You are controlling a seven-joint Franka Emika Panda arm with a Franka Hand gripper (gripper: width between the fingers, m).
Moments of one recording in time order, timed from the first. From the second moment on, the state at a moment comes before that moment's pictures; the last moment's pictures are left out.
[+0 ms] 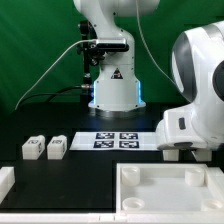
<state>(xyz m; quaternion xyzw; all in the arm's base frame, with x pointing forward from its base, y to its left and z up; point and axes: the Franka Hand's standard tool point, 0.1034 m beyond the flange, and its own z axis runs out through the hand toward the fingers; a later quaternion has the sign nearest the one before) 0.401 0.170 0.013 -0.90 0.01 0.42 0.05</state>
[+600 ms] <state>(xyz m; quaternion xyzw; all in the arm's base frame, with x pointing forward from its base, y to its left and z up) 0.447 0.144 0.055 -0.91 -0.03 0.40 0.07</state>
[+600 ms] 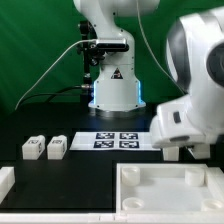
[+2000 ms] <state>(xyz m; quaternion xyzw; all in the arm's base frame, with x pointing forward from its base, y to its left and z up) 0.608 0.092 0.162 -0.95 -0.02 -0.29 0.05</state>
